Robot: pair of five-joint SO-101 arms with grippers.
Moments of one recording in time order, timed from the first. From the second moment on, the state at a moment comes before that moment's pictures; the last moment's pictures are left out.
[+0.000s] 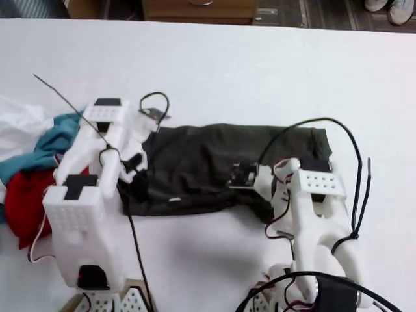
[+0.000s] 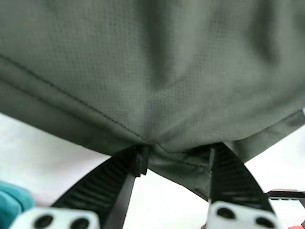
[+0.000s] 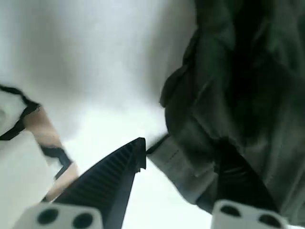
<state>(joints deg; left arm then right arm) -7.0 31.4 1.6 87.3 -34.3 0.9 -20.6 51.3 76.0 79.1</state>
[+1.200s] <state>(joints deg) -7.0 31.4 1.6 87.3 -34.3 -2.7 -8.1 27.5 63.4 79.1</state>
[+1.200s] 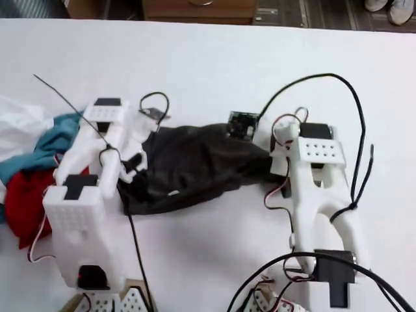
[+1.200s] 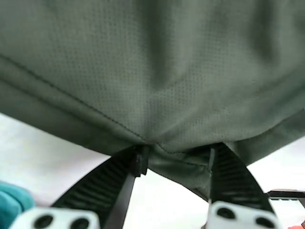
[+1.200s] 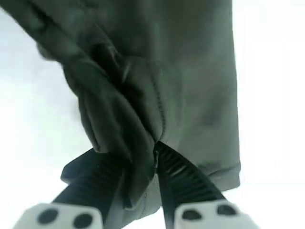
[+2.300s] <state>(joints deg) -7.0 31.4 1.6 87.3 -34.3 -3.4 -10.1 29.1 83.7 86.7</state>
